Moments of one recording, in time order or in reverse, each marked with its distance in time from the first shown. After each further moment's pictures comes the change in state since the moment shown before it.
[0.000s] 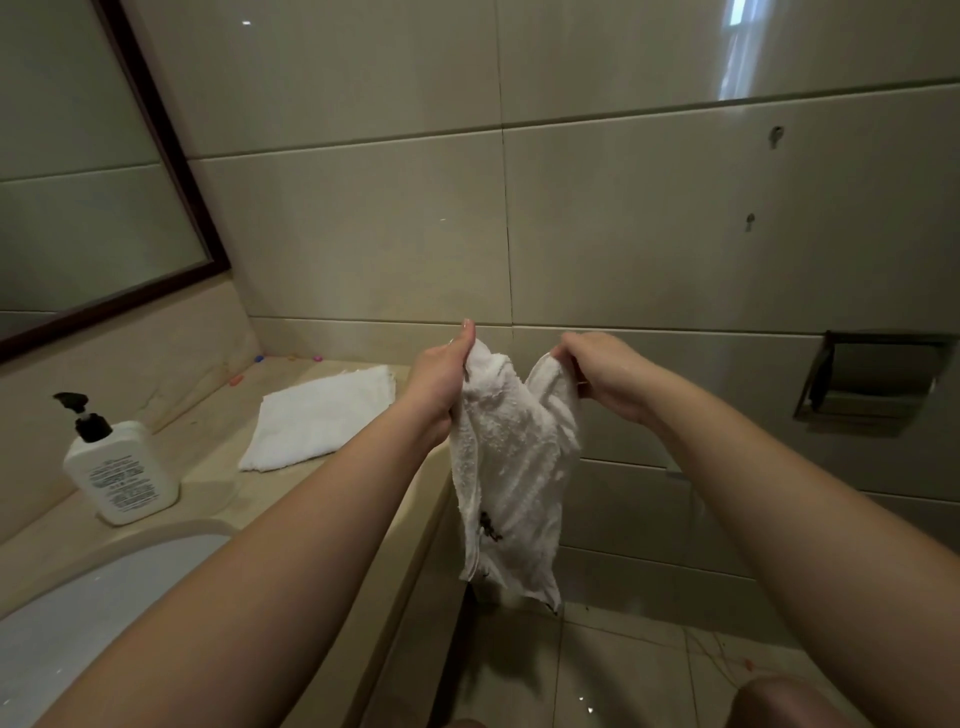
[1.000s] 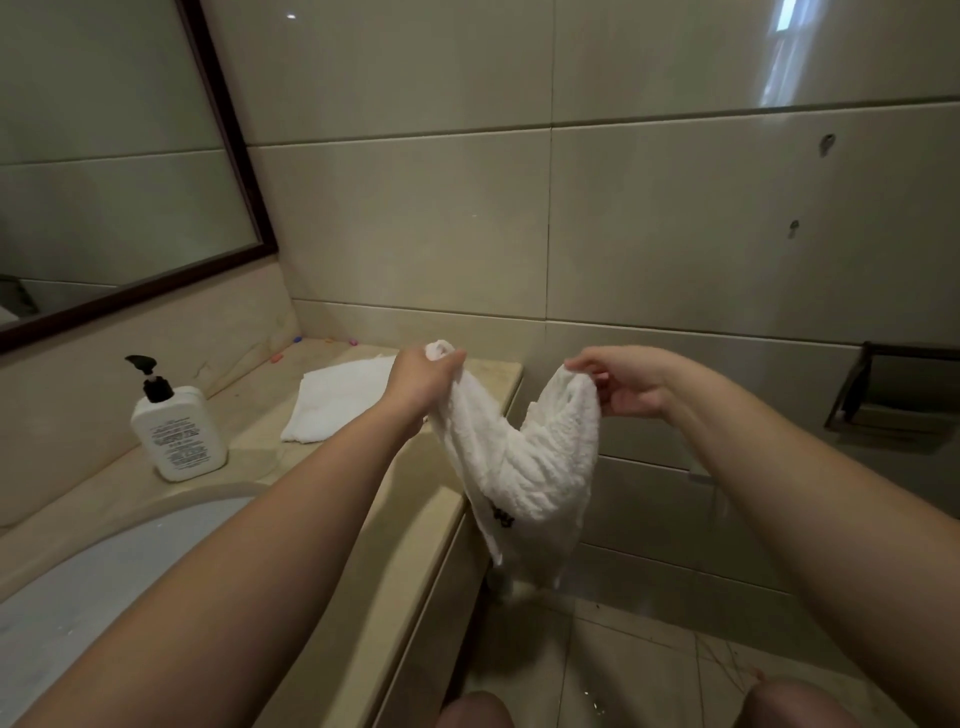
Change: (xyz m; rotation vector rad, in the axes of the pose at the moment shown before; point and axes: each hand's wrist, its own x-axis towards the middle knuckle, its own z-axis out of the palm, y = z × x) left_hand 0.000 -0.011 -0.068 0.409 0.222 0.185; right_hand -0.007 -0.005 0.012 0.180 -0.148 0.365
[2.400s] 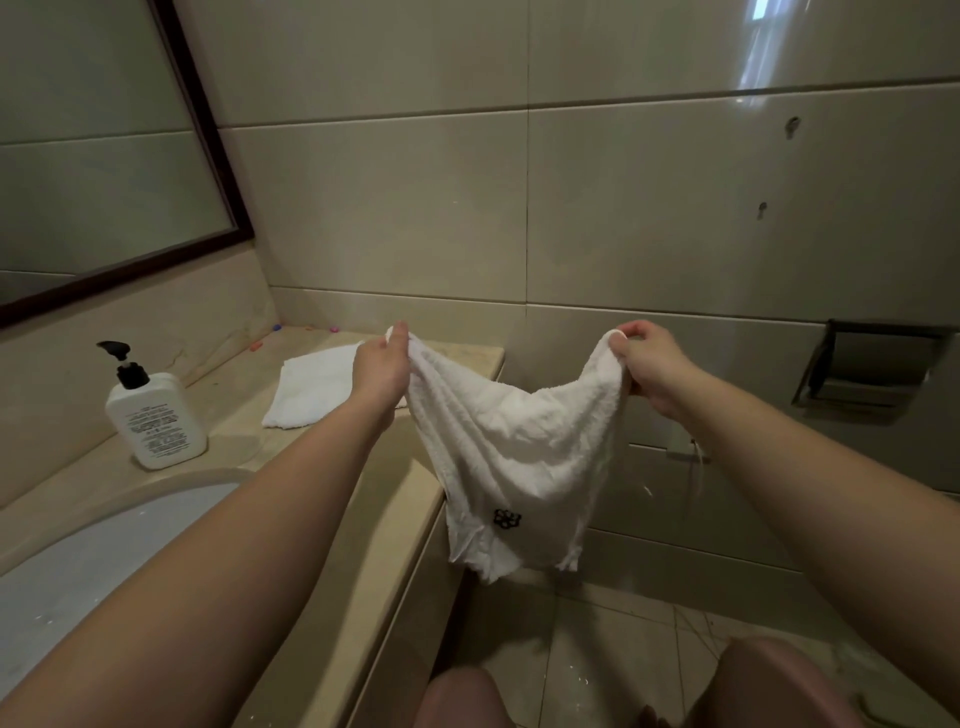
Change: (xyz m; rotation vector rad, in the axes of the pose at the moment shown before) left_hand -0.003 -0.016 -0.011 -0.125 0.109 -0.060; right_hand 0.009 0.035 -0.042 -0.110 0.473 -0.315
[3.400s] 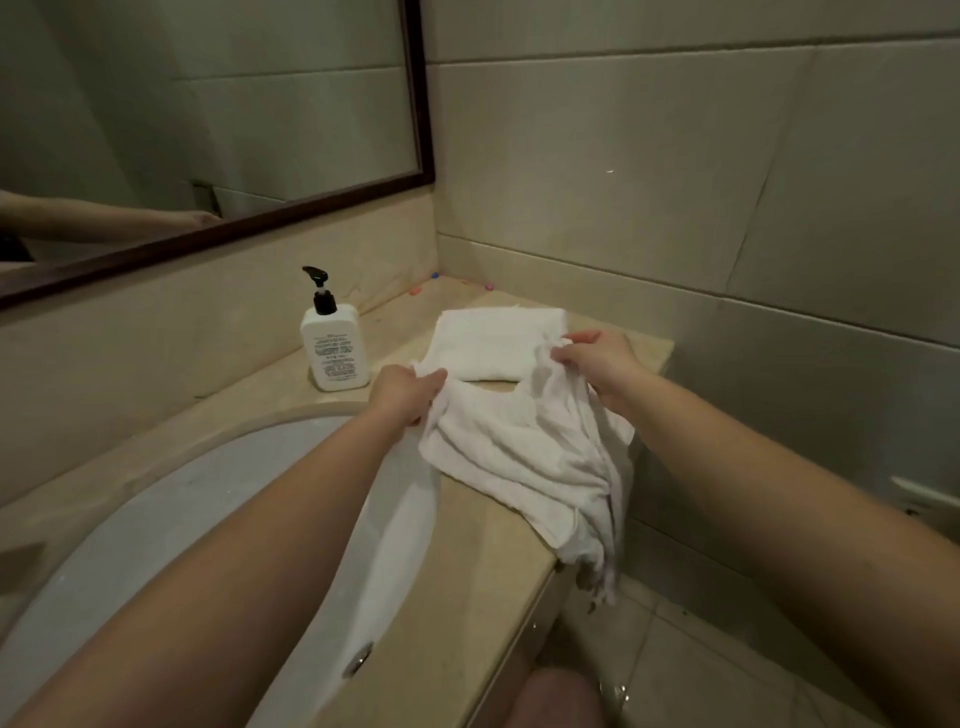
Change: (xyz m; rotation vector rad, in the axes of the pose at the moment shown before) left_hand 0.031 -0.093 -0.153 0.246 0.161 -0.284; right_hand -0.002 -0.008 0.248 -0.035 -0.416 0.044
